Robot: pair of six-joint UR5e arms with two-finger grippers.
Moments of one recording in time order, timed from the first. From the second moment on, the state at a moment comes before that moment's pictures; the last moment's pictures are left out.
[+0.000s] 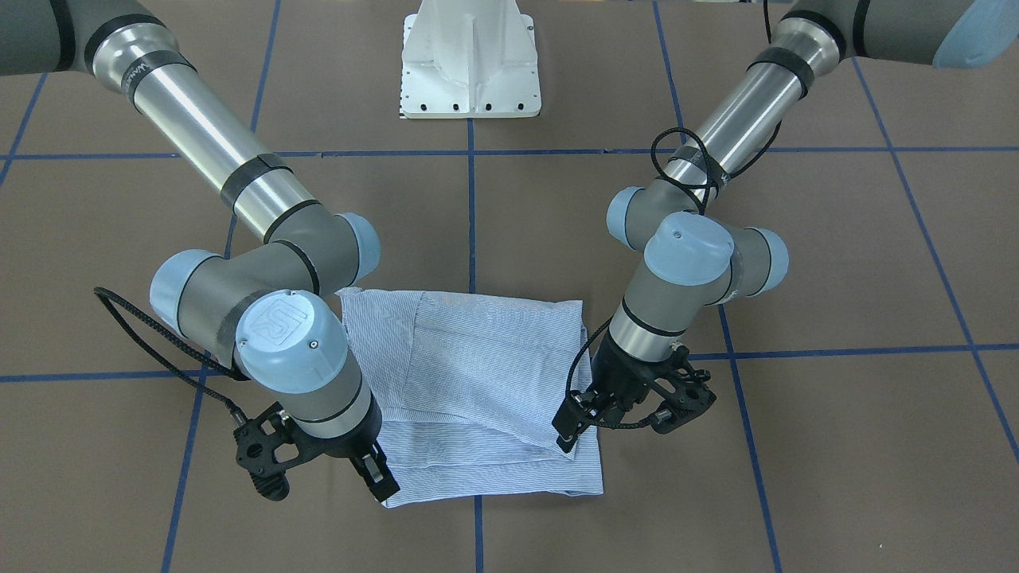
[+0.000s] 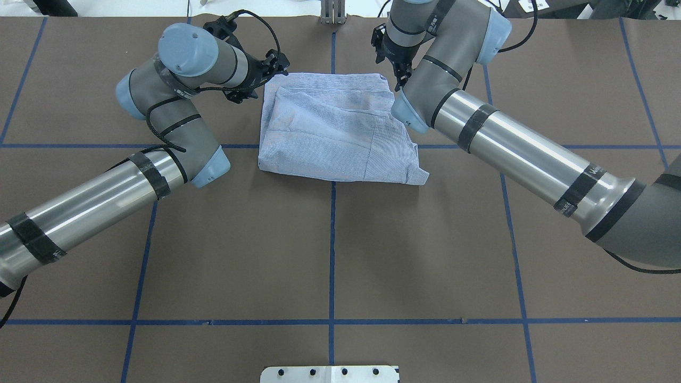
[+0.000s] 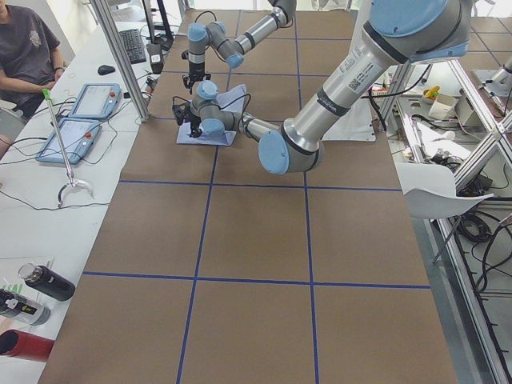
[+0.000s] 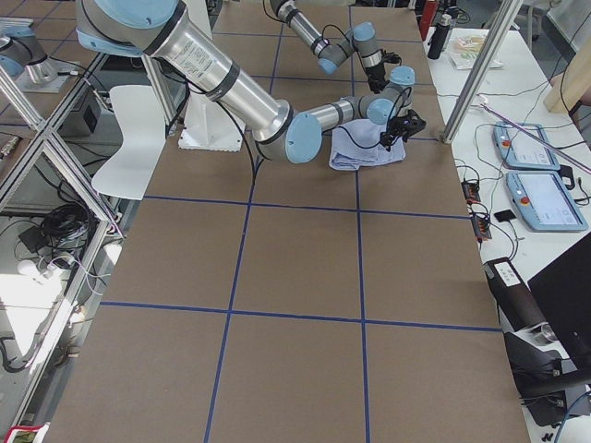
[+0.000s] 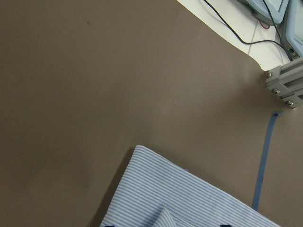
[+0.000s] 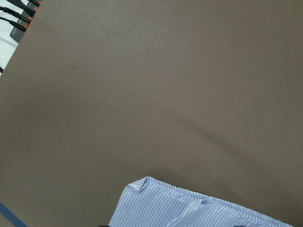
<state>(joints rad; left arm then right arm) -0.79 -2.40 -1.05 -2.41 -1.81 -1.65 0.87 -0.53 0.85 -1.15 2.00 1.97</state>
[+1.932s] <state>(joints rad) -0.62 -2.09 -1.51 -2.29 -1.93 -1.77 0.99 -0.78 1.08 -1.17 2.06 1.70</state>
